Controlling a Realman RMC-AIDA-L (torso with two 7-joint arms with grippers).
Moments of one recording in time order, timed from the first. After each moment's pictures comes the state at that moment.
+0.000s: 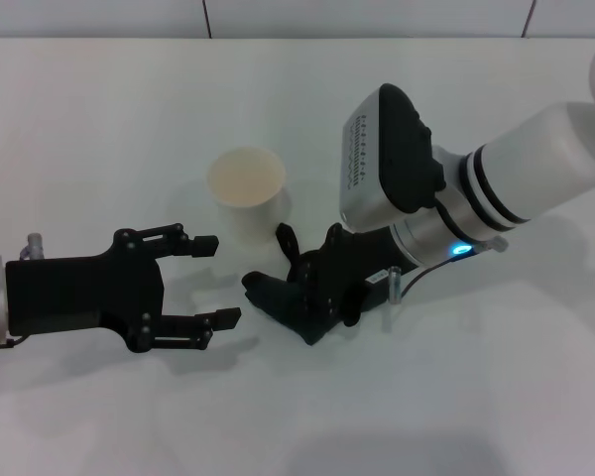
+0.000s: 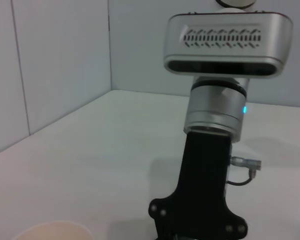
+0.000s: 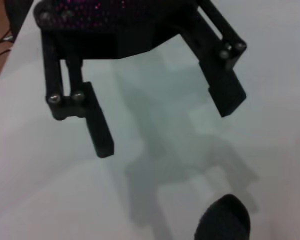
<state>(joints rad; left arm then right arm) -0.31 -2.08 1.00 0.93 1.87 1.63 -1.26 0.77 2.03 -1.85 -0.89 -1.89 -1.03 1.90</state>
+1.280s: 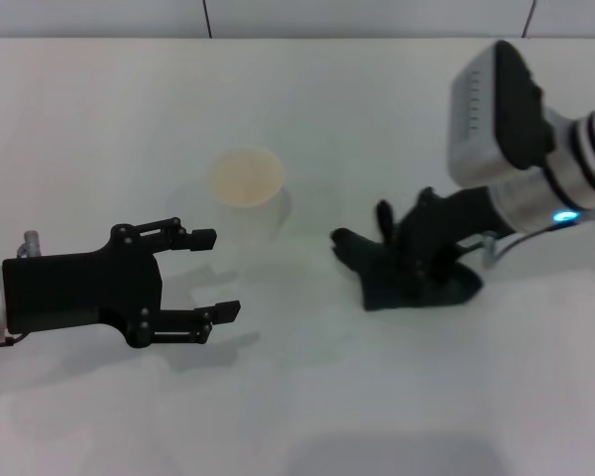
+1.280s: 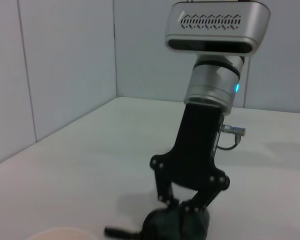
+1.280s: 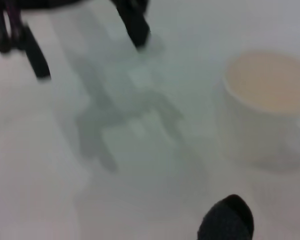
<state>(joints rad) -0.31 -2.08 1.00 0.92 1.84 1.62 -1.25 0.64 2.01 -1.56 -1.04 -2.12 -1.22 1.87</state>
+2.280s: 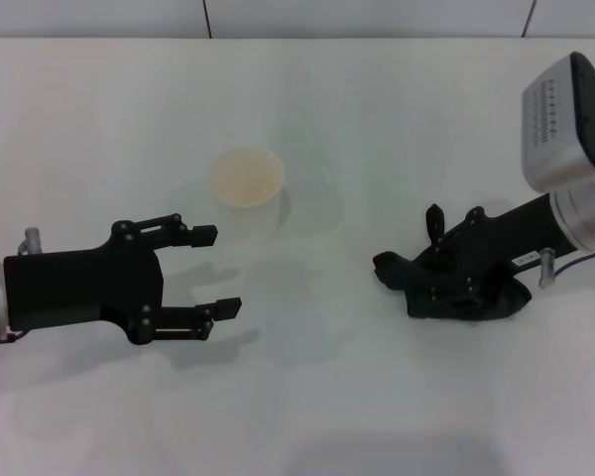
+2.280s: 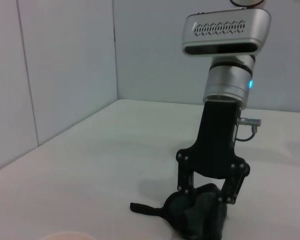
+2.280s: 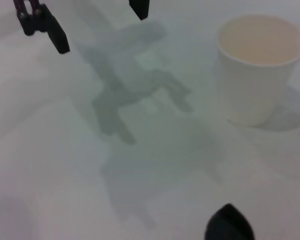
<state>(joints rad) -0.31 -2.08 1.00 0.92 1.84 1.61 -1.23 0.57 2.01 -1.38 -1.03 -2.15 -1.38 1.80</state>
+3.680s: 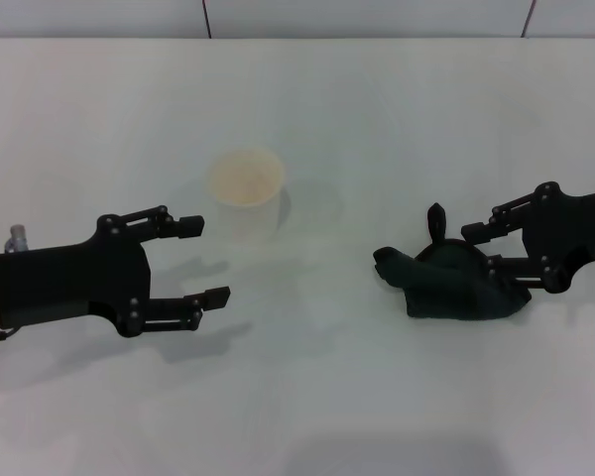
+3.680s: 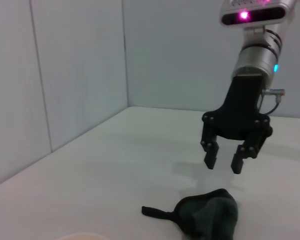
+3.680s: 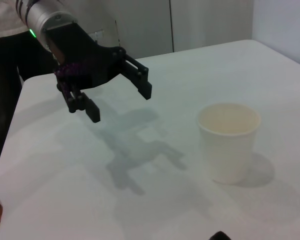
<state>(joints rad) -0.31 -2.08 0.96 0.89 1.81 1.61 -1.19 0.46 2.01 -1.01 -1.02 -2.01 -1.61 1.52</state>
